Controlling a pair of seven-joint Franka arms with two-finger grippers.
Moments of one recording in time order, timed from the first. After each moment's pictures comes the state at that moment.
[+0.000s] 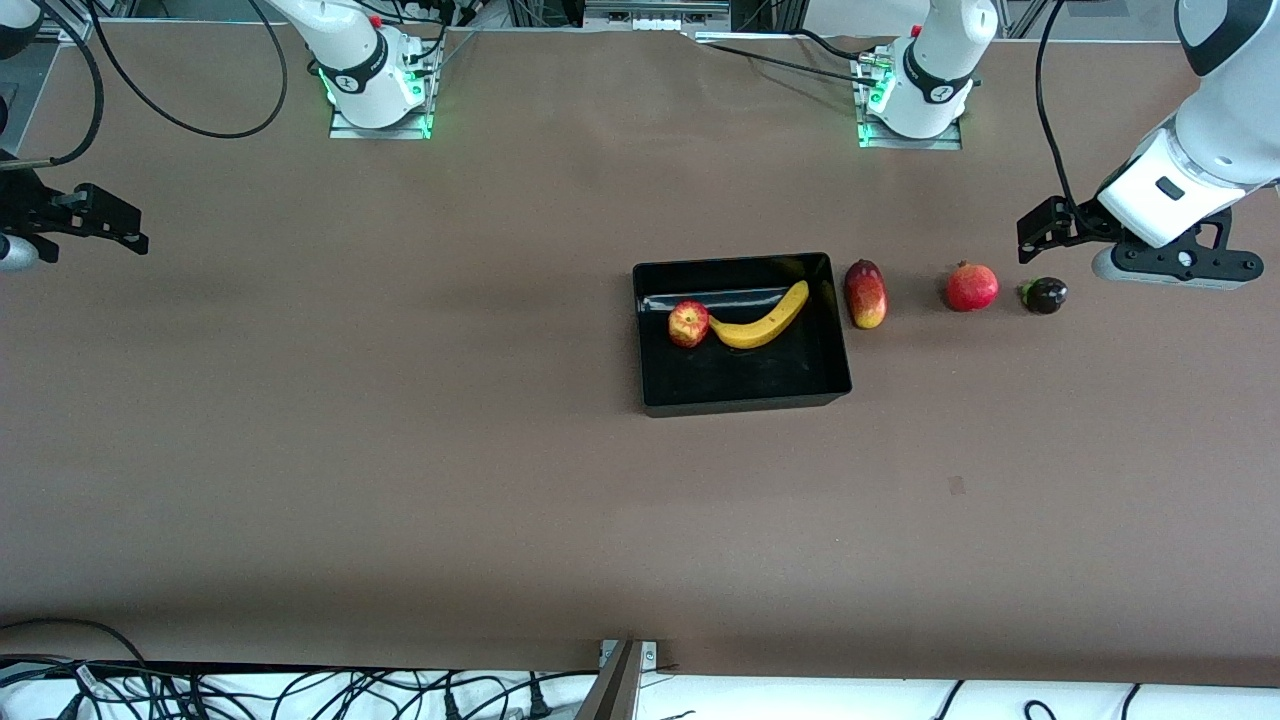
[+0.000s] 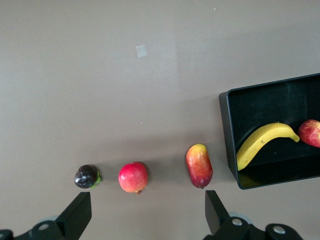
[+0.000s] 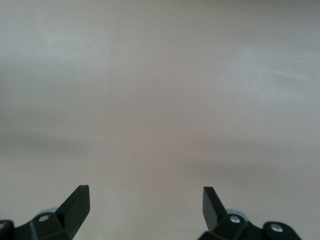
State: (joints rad) left arm -0.01 -0.06 -0.07 -1.80 0.01 1.71 -0.01; right arm 0.01 0.00 -0.09 -1.67 -0.04 1.64 -0.21
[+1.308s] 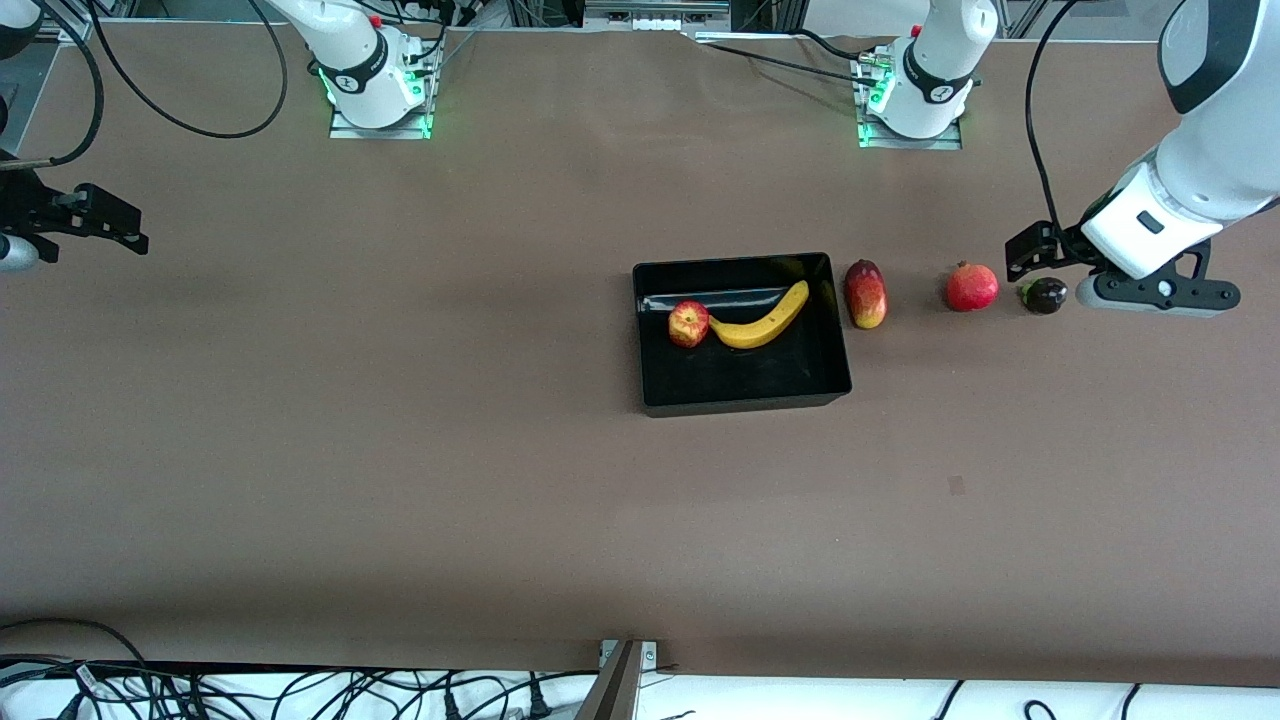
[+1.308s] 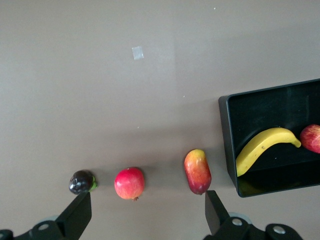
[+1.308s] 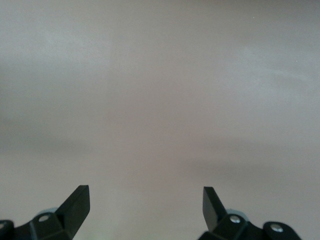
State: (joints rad) left arm -0.01 0.03 -0.08 -1.75 0.01 1.72 -0.02; right arm 0.01 0.00 -0.09 -1.67 -0.04 1.64 -0.21
